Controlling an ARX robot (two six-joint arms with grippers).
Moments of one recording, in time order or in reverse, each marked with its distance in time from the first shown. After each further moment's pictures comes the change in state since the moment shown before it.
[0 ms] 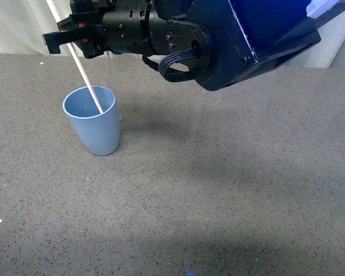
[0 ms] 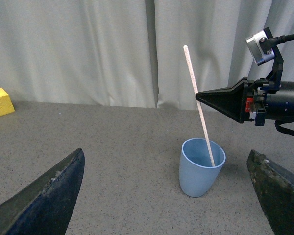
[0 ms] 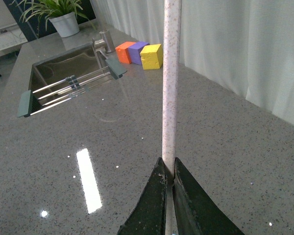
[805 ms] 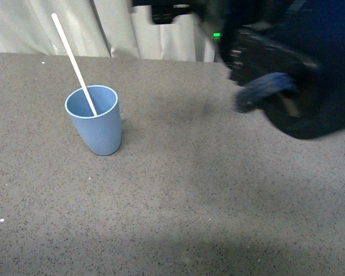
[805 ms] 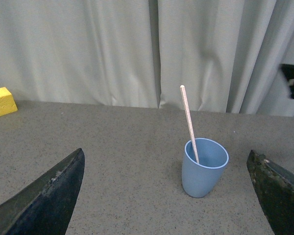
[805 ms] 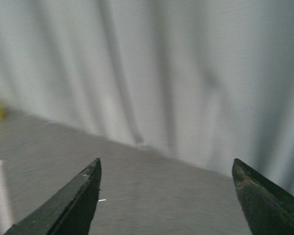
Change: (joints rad) left arm 0.000 0.000 0.000 0.000 0.000 0.000; right arm -0.039 -0.246 -0.406 0.314 0.980 -0.085
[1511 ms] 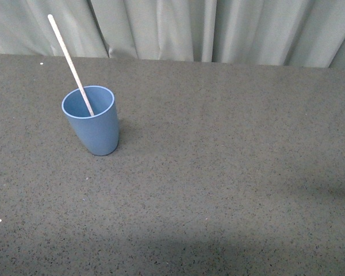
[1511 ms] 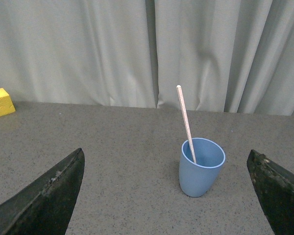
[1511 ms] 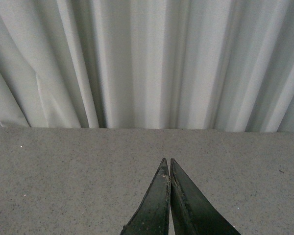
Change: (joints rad) left arm 0.000 0.000 0.000 0.000 0.000 0.000; right arm -0.379 -0.828 -0.883 0.023 -0.226 -0.023
